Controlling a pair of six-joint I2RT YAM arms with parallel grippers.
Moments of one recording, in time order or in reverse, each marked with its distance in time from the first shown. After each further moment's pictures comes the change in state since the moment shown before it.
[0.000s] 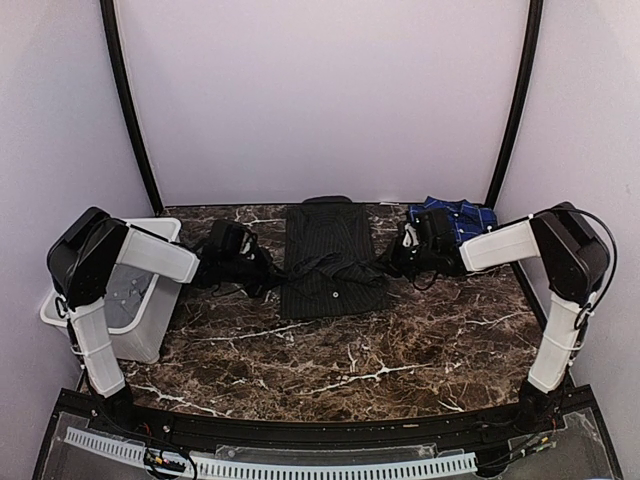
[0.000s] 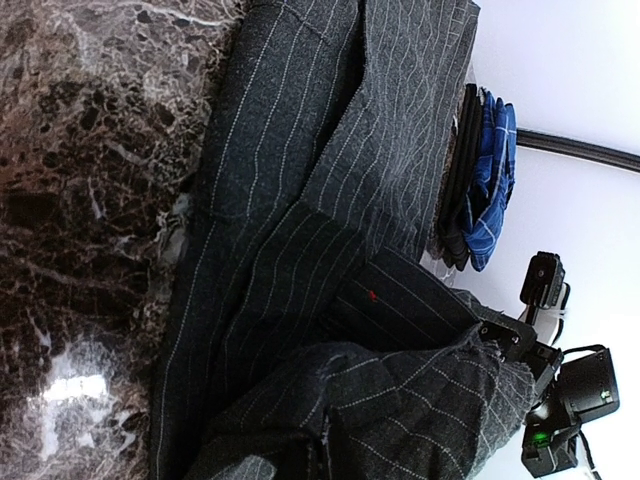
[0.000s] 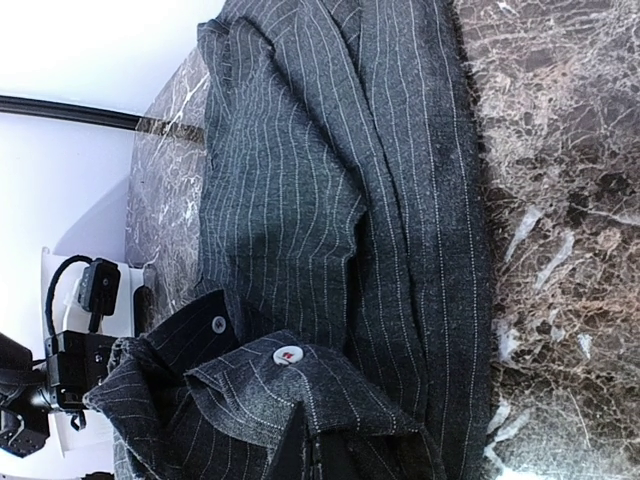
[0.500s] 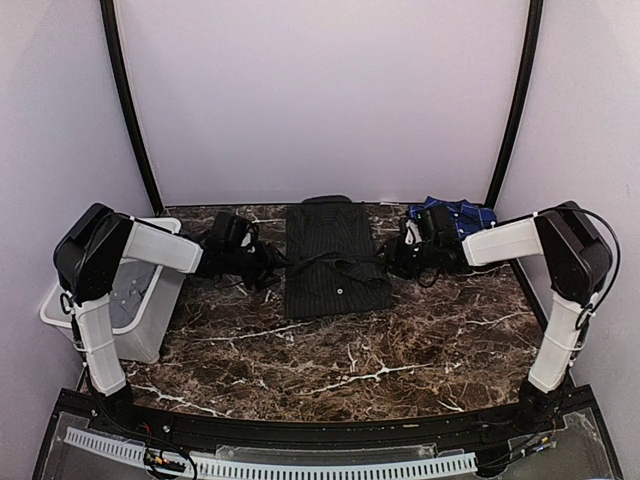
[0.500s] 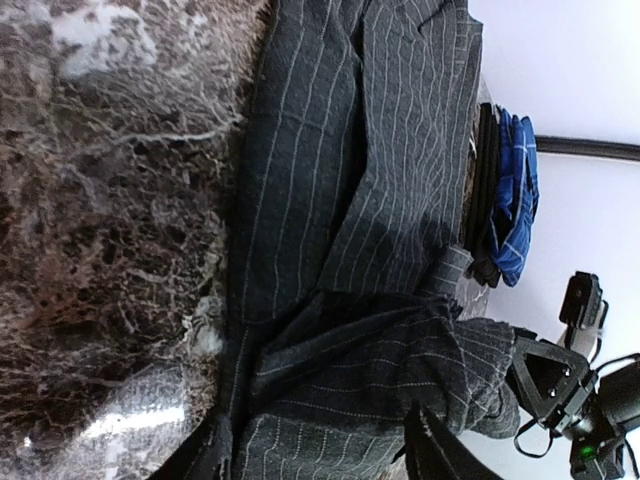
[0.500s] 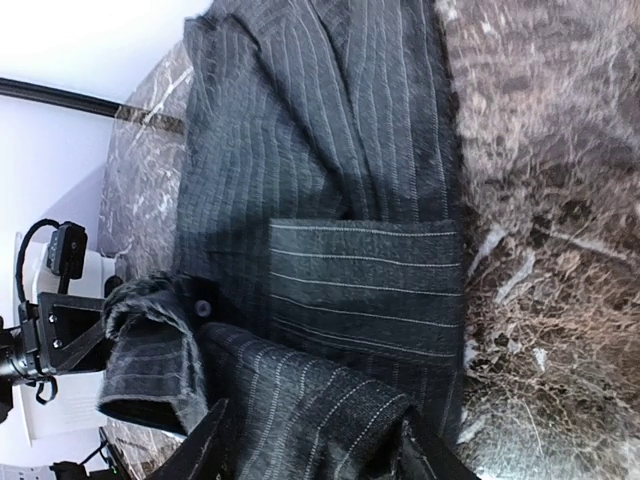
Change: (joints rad) left arm 0.026 0.056 0.095 -0.090 -0.043 0.147; right arm -0.019 0.004 0.027 -0.081 0.013 -0.105
